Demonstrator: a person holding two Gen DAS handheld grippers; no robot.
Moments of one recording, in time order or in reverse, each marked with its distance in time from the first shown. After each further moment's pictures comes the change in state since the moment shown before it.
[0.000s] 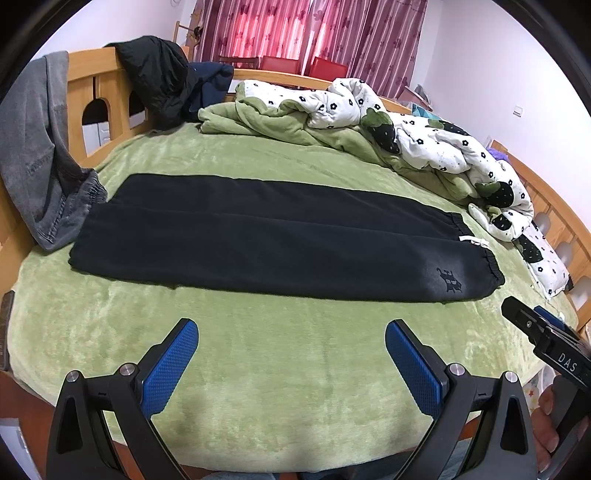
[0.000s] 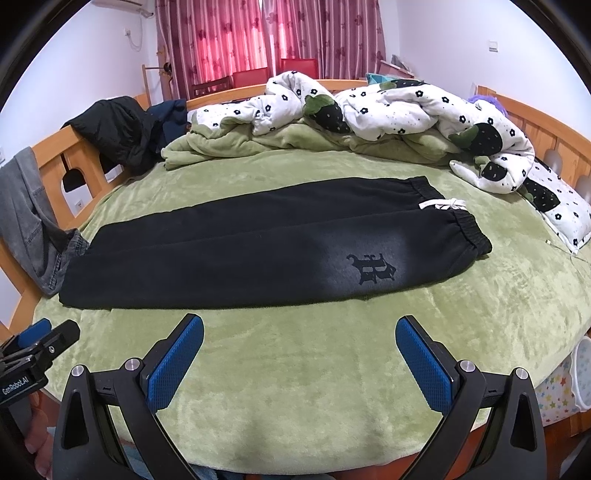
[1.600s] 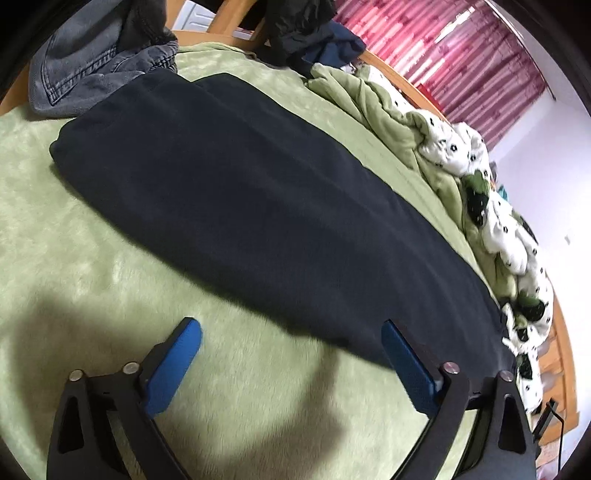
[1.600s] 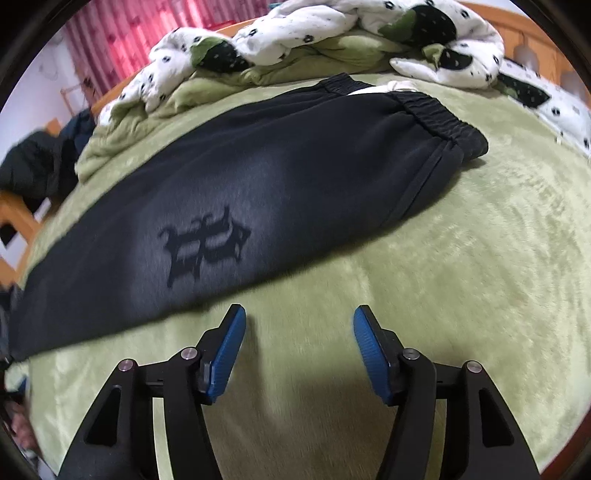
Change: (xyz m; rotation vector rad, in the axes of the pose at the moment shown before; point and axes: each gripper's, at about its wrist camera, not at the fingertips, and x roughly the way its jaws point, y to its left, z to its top) left arm 0.161 0.199 0.016 -0.478 0.043 -0.064; right arm 0.181 -0.173 -0.017 0.280 0.167 -0.033
